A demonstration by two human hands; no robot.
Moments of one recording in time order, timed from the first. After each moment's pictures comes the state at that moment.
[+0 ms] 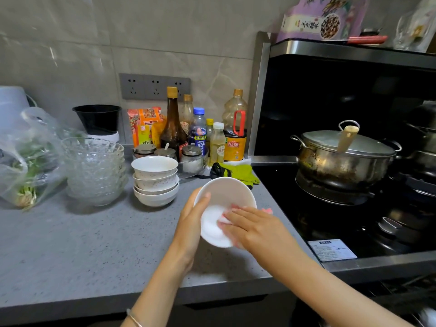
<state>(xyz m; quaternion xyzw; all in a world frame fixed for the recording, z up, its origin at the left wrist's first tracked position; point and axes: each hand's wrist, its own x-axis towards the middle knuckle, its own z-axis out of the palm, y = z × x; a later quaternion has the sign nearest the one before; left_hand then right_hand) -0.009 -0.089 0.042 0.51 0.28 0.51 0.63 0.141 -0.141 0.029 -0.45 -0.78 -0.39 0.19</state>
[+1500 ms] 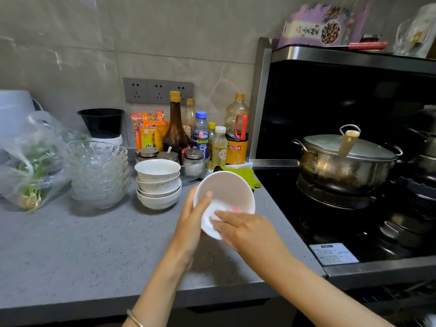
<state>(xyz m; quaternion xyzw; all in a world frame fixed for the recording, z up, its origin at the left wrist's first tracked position) -0.011 -0.090 0.048 0.52 0.27 0.52 0.61 0.113 -0.133 0.031 -0.49 -0.77 -0.33 0.23</state>
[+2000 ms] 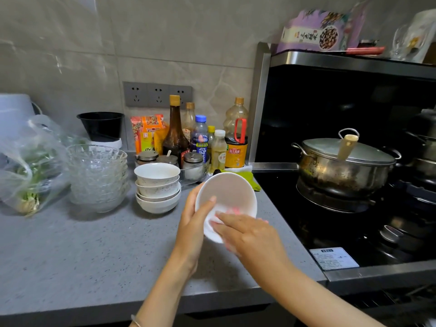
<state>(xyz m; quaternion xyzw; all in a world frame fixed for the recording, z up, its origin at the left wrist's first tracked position) -0.007 -0.092 0.049 0.52 0.25 0.55 0.60 0.112 -0.137 0.029 -0.49 -0.75 -0.33 0.29</state>
